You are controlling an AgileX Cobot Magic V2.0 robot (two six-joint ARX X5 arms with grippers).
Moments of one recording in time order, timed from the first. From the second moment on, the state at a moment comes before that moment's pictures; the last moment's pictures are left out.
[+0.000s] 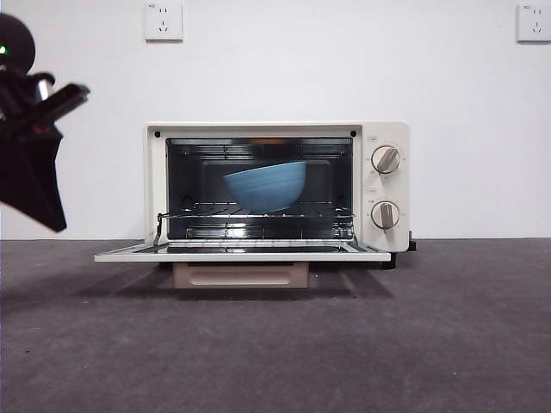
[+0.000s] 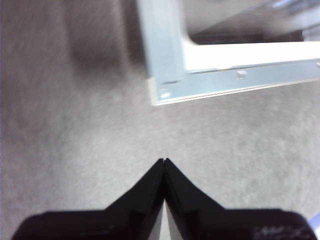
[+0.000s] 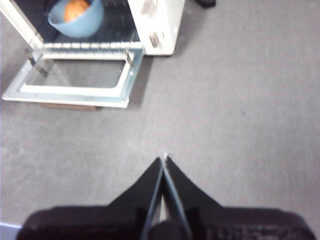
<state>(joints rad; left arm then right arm) -0.07 1.53 1.05 -0.77 0.46 -0.13 0.77 0.50 1.06 -1.23 0.41 0.45</state>
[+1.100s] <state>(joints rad) -0.04 1.78 1.03 -0.49 0.62 -0.47 0.77 0.49 1.06 -1.16 0.37 0.49</state>
